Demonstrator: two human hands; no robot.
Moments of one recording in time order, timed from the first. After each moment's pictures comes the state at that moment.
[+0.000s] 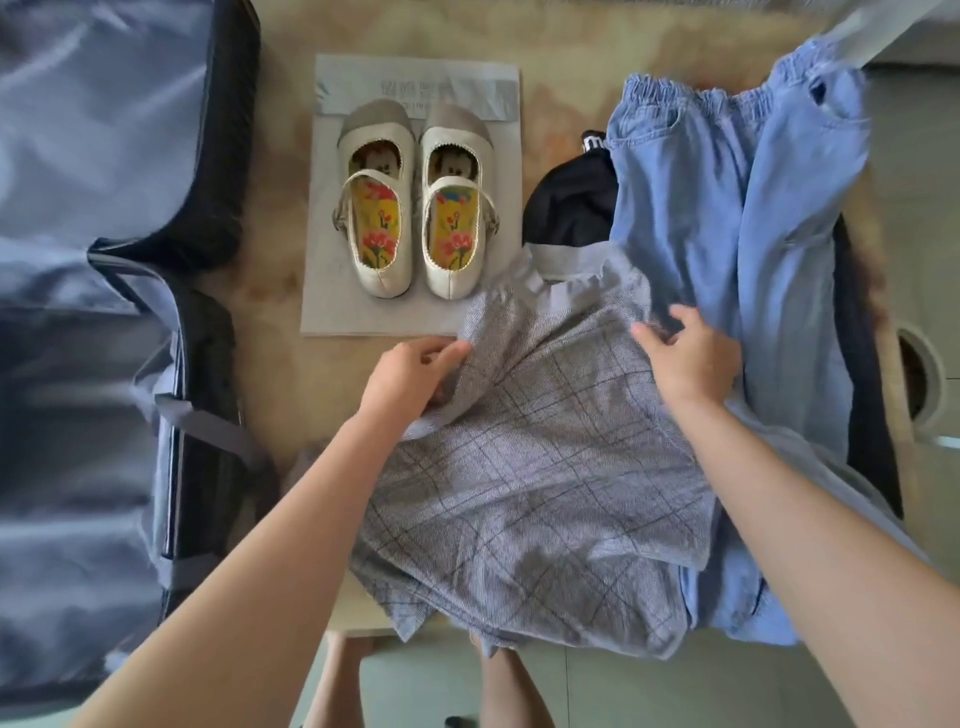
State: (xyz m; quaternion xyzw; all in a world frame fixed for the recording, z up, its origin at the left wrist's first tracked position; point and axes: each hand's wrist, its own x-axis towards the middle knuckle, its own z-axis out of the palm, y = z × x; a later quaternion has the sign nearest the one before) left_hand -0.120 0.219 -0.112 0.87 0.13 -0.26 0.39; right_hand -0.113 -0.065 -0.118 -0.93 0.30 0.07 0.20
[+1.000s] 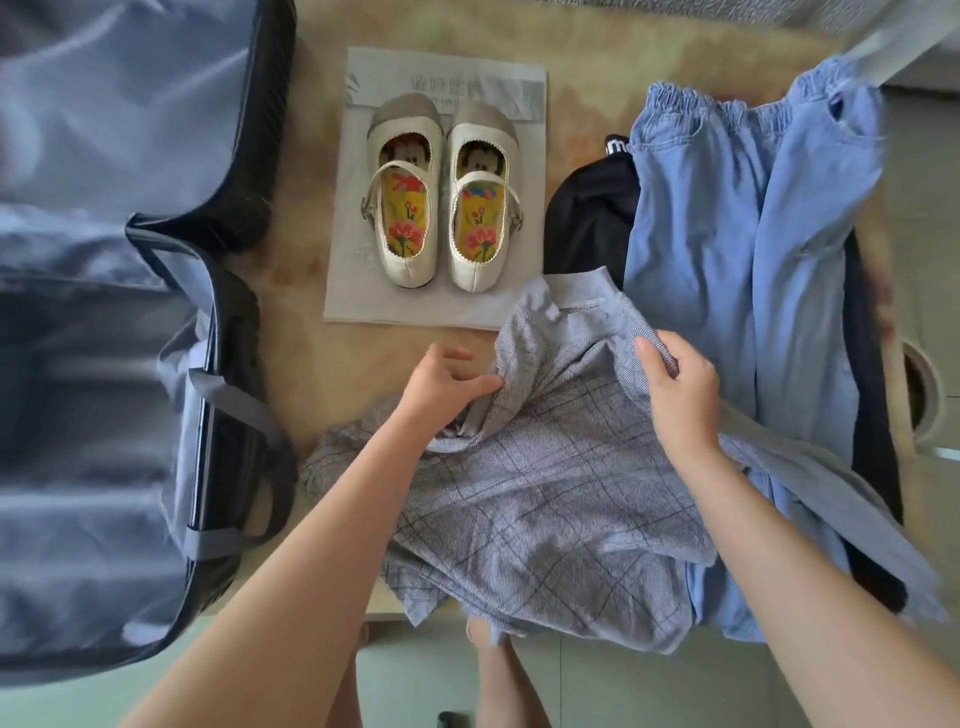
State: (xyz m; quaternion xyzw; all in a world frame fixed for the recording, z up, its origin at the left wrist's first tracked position) left_hand -0.143 0.214 -0.103 0.77 0.21 -0.31 0.52; right_hand -0.155 -0.033 -0.099 -0.89 0.21 0.01 0.40
